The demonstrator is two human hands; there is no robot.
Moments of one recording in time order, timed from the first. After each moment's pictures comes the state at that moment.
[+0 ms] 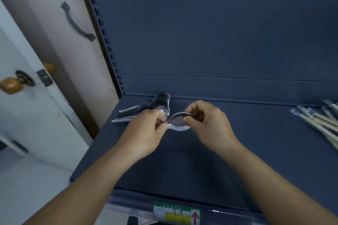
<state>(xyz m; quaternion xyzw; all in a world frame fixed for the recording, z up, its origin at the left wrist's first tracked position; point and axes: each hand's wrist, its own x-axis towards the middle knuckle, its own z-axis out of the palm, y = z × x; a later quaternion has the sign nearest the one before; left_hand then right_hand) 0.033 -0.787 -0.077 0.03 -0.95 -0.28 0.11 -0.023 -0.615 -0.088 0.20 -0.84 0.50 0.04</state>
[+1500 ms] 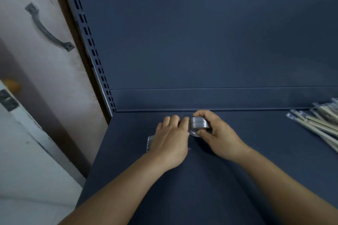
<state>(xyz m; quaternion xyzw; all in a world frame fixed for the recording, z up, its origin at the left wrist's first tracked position) -0.041 -0.789 -0.117 -0.14 -0.98 -0.13 0.10 -0.062 -0.627 -0.105 0.21 -0.88 0.43 0.01</state>
